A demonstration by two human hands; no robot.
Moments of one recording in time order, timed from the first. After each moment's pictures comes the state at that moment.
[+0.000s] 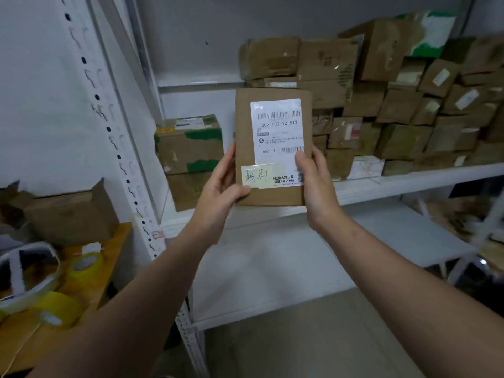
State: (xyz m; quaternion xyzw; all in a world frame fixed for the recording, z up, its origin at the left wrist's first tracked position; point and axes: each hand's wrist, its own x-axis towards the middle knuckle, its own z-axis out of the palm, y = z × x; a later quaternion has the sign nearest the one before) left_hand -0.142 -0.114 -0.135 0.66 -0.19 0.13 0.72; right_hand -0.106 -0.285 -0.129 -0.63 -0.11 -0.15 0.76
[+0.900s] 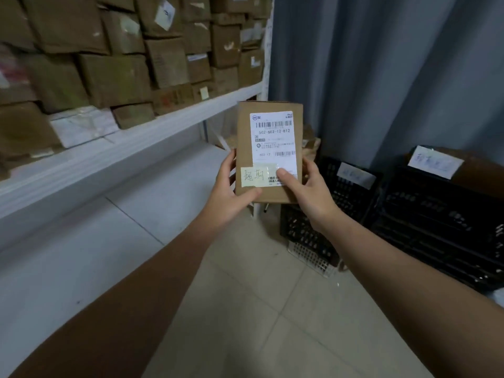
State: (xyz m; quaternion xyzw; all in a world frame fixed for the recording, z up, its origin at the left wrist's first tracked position) left_hand -0.122 -0.642 -0.267 0.66 -0.33 -0.17 0.65; right_hand -0.222 -0.786 -0.254 -0.70 0.19 -0.27 0.64
